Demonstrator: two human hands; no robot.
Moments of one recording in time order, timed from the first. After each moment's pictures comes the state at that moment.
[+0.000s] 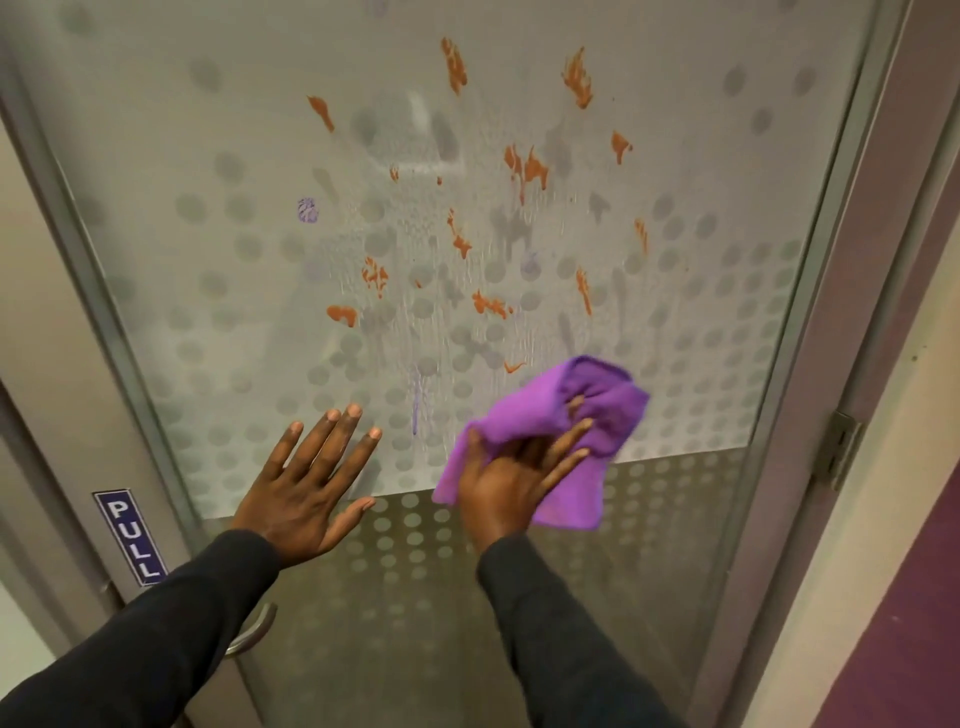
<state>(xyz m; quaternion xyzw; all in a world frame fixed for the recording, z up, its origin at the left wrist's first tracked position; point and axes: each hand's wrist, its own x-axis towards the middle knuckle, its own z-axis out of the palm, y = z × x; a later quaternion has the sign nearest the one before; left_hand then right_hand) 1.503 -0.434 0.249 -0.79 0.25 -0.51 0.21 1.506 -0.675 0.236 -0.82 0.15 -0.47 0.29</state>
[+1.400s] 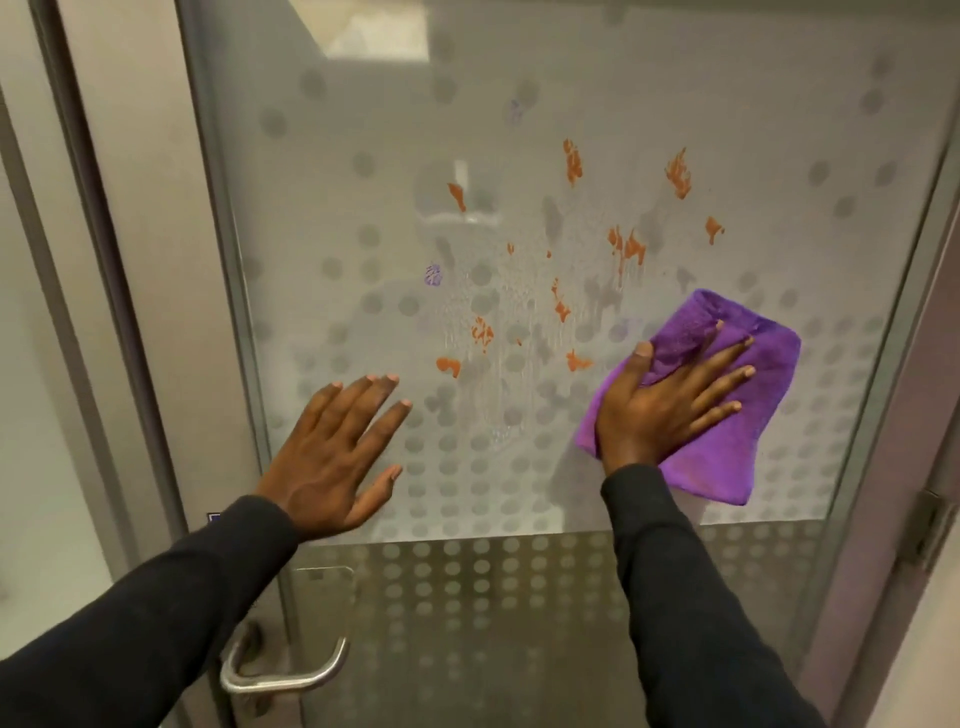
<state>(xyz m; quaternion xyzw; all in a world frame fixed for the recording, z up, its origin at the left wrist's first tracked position) 1.460 -0.396 0.361 -0.81 0.27 -0.50 0.14 1.535 -0.728 0.382 -0.70 0.20 -0.58 0.37</state>
